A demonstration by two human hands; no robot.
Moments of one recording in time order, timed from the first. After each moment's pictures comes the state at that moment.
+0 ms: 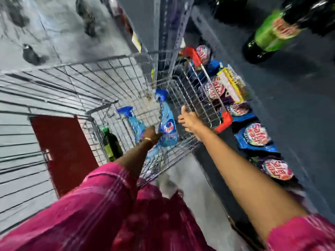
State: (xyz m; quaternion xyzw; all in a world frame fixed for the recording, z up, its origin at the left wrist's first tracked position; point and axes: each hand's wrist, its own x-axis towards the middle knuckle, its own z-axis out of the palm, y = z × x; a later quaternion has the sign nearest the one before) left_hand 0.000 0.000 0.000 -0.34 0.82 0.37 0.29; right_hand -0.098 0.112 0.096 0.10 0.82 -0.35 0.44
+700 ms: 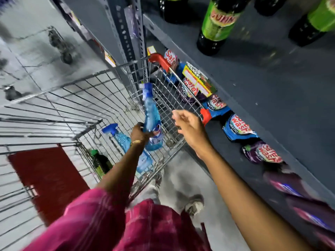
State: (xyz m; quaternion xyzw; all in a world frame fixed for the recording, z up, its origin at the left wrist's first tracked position) left_hand -0.036 0.009 0.031 -0.41 0.73 0.53 0.12; right_hand -0.062 0.174 0.160 0.02 0.78 -0.58 0.24
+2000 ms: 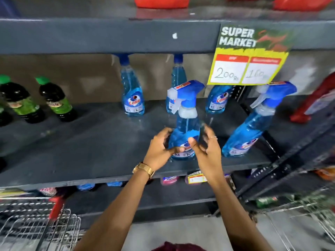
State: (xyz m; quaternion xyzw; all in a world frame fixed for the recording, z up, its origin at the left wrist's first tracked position) left_hand 0.024 0.495 0.300 0.36 0.69 0.59 0.22; right_hand 0.148 0.588 0.316 0.26 0.70 -0.56 -0.35
